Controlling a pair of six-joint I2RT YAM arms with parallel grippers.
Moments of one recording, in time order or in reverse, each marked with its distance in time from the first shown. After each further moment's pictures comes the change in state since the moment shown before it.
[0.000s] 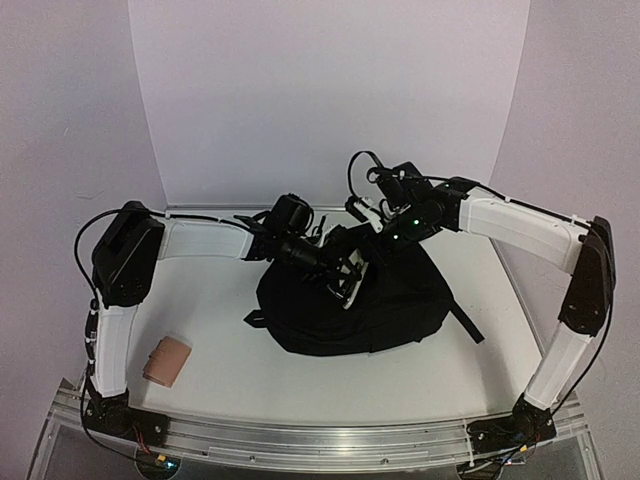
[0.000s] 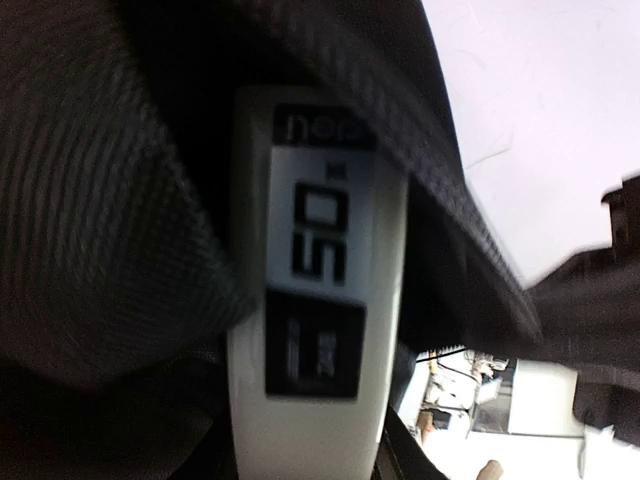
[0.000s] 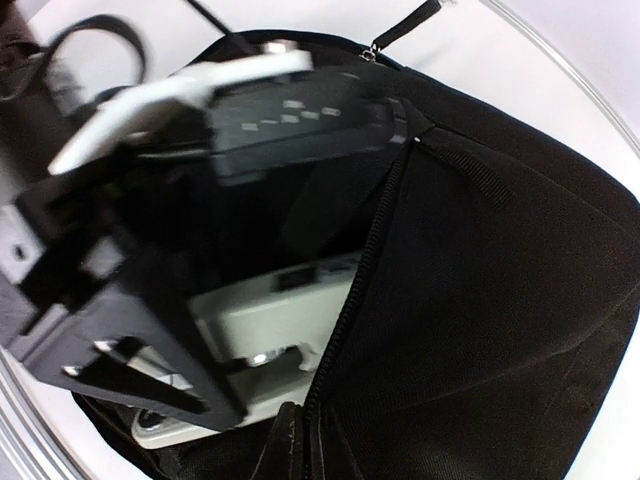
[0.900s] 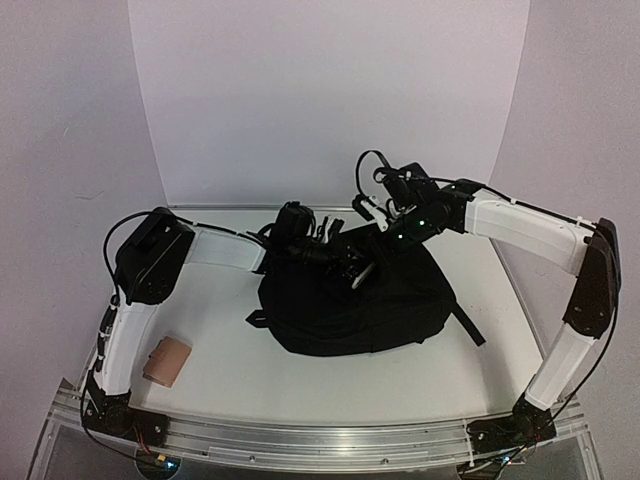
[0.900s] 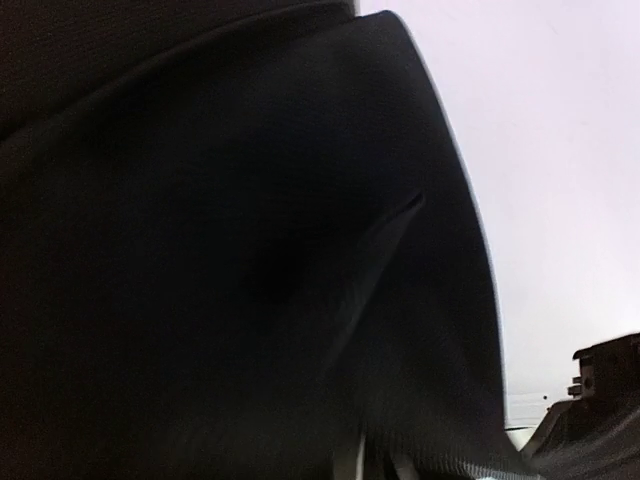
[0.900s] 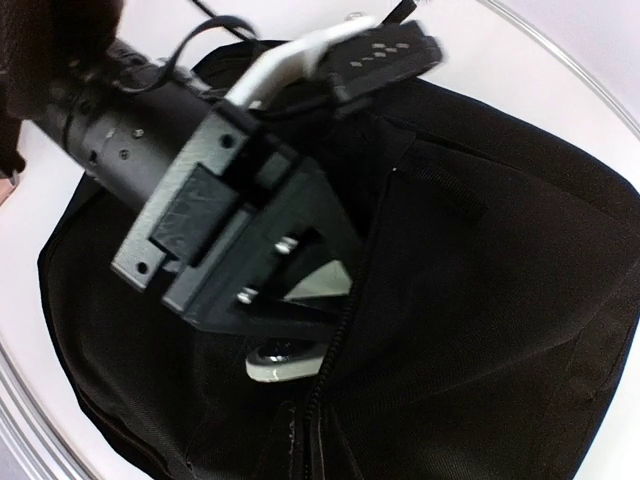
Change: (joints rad) left arm 0.024 0.163 0.024 0.420 -0.114 -0.282; right arm -0.018 -0.033 -0.044 0.028 -0.010 0.060
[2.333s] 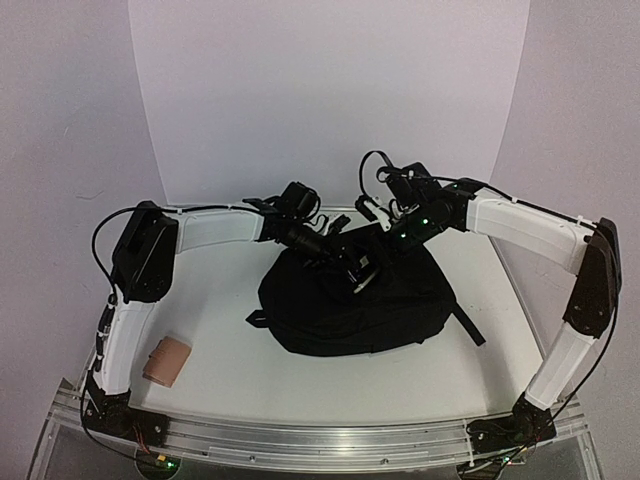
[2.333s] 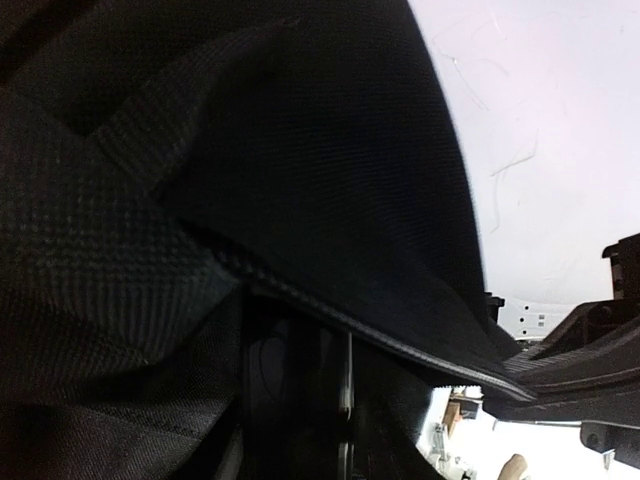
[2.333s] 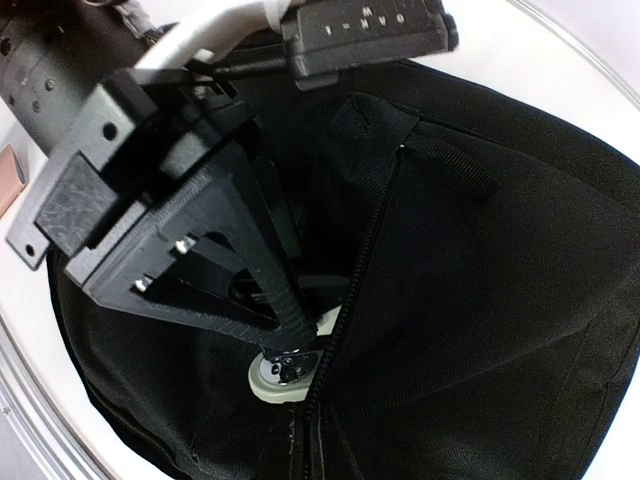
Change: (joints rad) left arm 0.017 -0.006 0.283 -0.692 0.117 0.446; right arm -0.020 0.001 0.000 -0.020 -0.047 0.013
